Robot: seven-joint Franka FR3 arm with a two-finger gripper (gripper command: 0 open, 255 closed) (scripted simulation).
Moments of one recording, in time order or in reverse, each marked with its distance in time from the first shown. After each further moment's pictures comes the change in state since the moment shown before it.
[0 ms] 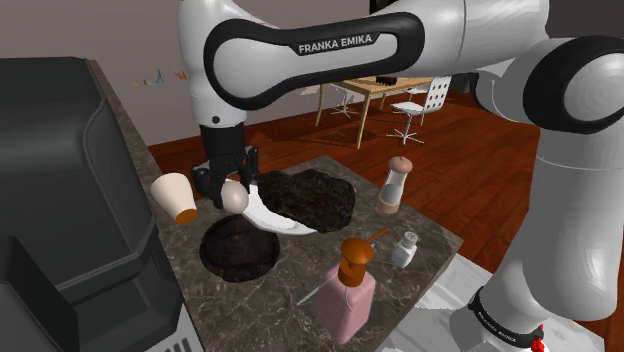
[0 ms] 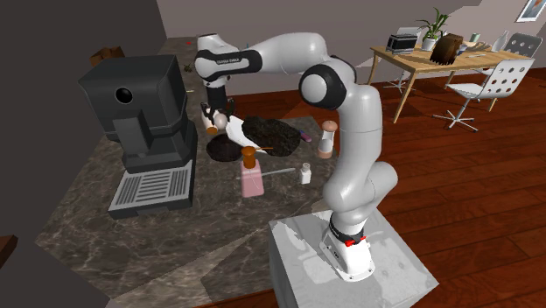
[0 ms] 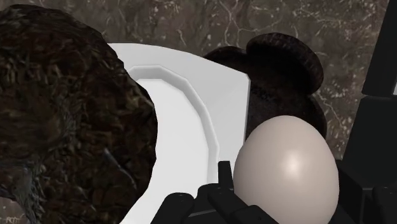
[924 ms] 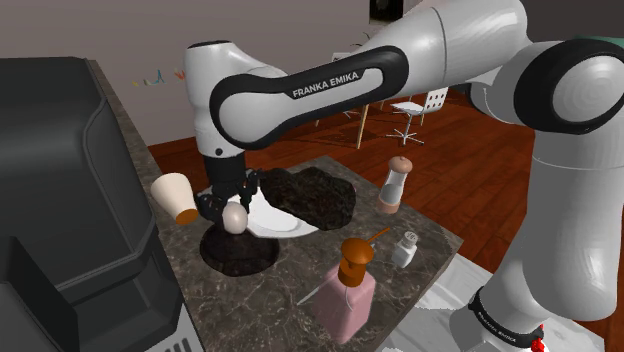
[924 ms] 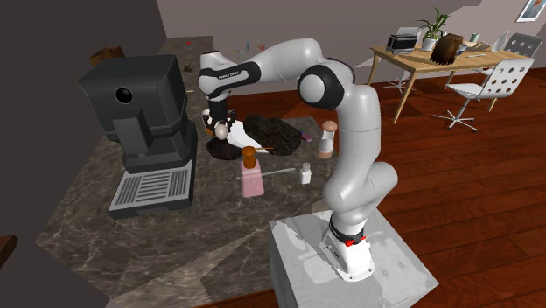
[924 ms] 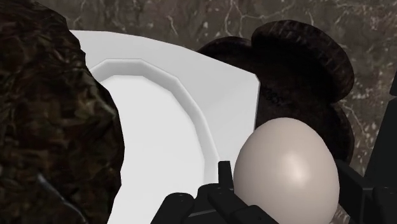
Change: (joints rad) arm -0.002 0.025 -0.004 -0.114 -0.013 0.145 0.001
